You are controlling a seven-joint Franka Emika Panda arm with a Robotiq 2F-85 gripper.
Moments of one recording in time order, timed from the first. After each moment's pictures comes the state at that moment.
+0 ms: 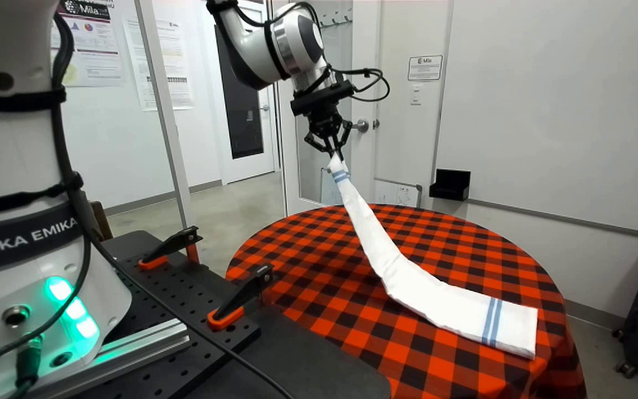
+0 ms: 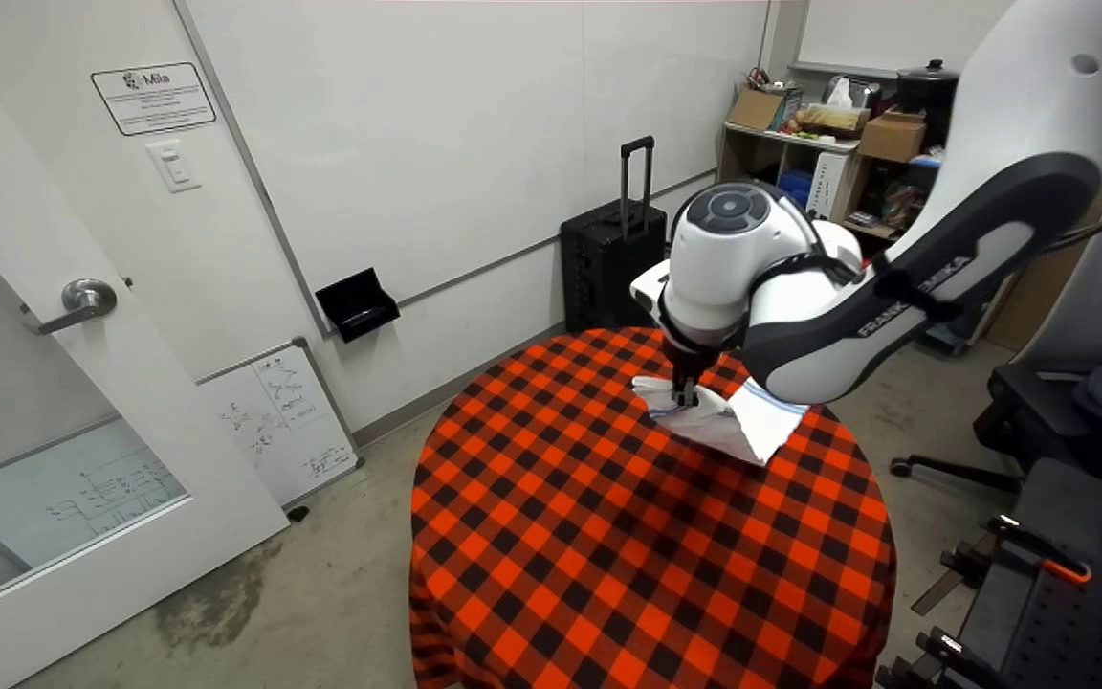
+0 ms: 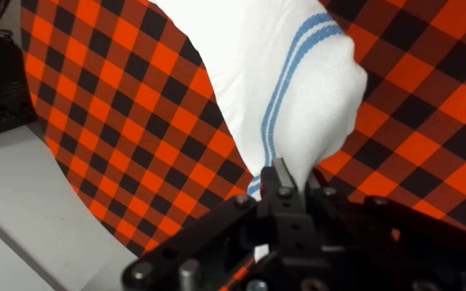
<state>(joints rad) 0.30 0.35 -0.21 -2.23 -0.49 2.75 -0.15</state>
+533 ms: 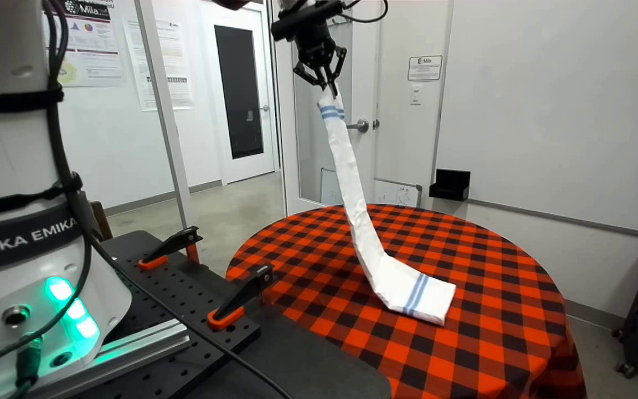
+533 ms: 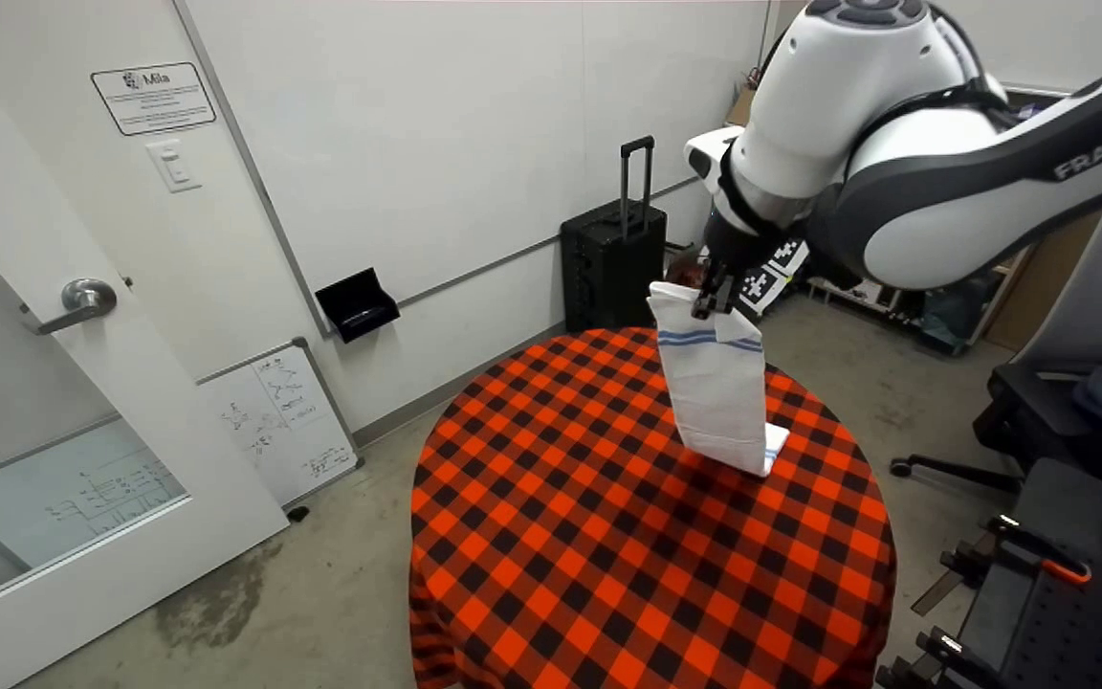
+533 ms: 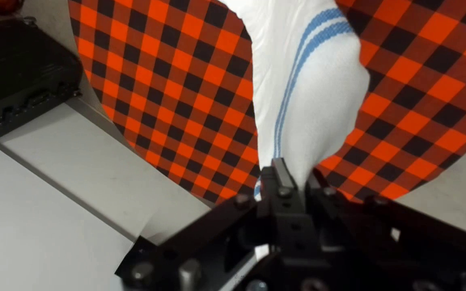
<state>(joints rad) 0.17 -0.06 -0.07 -2.37 -0.40 2.63 -0.16</state>
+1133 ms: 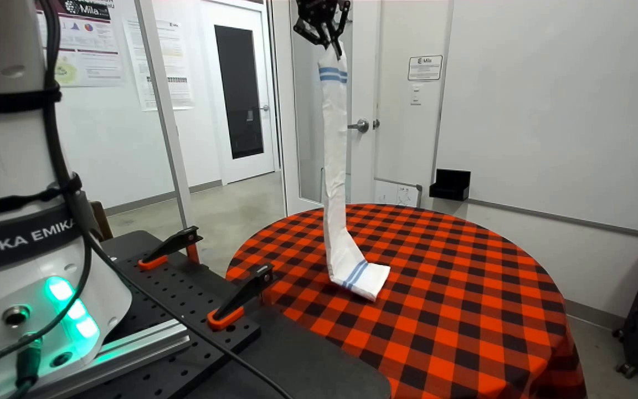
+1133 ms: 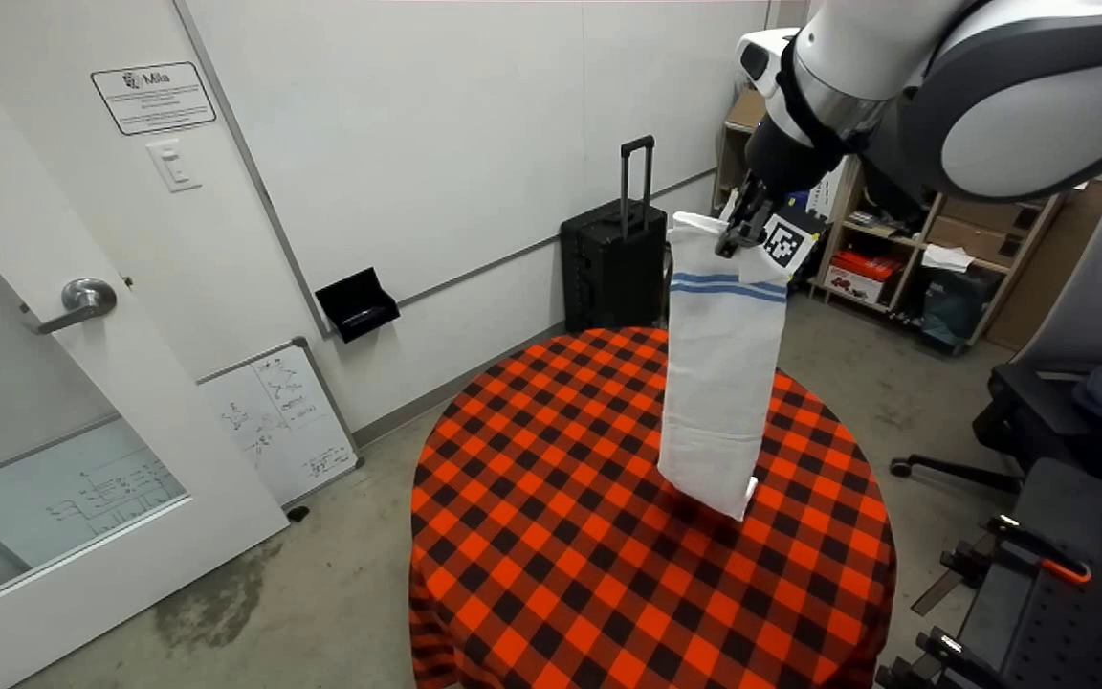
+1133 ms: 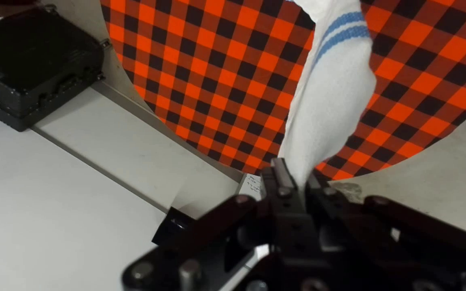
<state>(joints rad) 0.08 -0.24 -0.02 -2.39 -0.33 2.58 -0.20</state>
